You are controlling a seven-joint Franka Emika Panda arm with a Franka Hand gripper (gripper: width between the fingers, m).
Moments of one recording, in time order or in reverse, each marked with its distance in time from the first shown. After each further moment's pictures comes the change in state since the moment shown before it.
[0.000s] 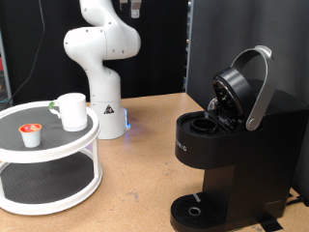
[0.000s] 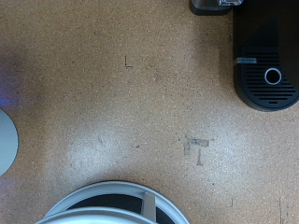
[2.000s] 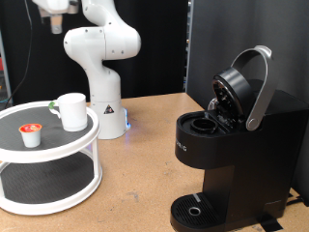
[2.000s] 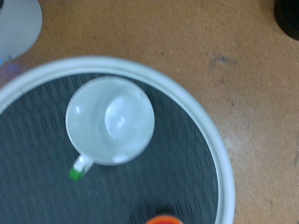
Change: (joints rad) arm -0.055 0.047 -0.356 -0.005 -0.227 0.074 -0.489
